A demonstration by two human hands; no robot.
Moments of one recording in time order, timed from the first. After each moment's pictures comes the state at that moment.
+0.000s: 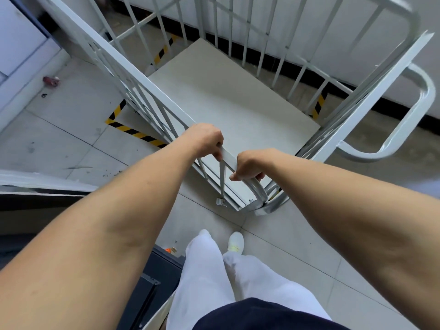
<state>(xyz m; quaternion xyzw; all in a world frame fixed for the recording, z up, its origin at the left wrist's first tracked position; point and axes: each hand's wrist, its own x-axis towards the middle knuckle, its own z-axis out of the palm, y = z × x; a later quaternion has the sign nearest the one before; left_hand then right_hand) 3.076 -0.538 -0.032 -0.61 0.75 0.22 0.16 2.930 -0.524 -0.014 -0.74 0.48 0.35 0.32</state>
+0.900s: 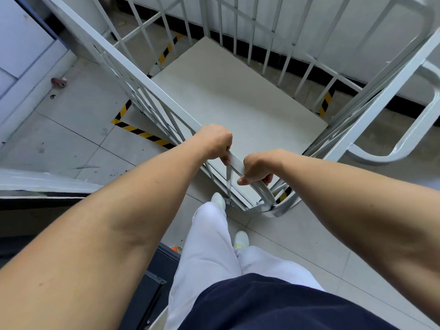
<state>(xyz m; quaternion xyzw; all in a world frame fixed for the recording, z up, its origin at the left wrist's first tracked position) 3.056 -0.545 -0.014 -0.60 0.74 0.23 0.20 2.923 -0.537 -0.024 -0.72 0.46 0.40 0.33</state>
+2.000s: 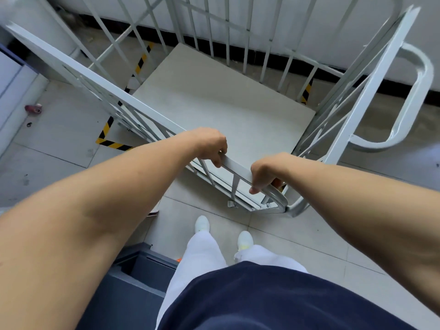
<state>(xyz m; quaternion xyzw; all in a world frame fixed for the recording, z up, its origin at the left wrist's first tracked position) 3.053 -0.579 -0.003 -0.49 0.78 0.24 0.29 2.897 -0.543 -0.023 -0.71 0.47 0.44 0.29</state>
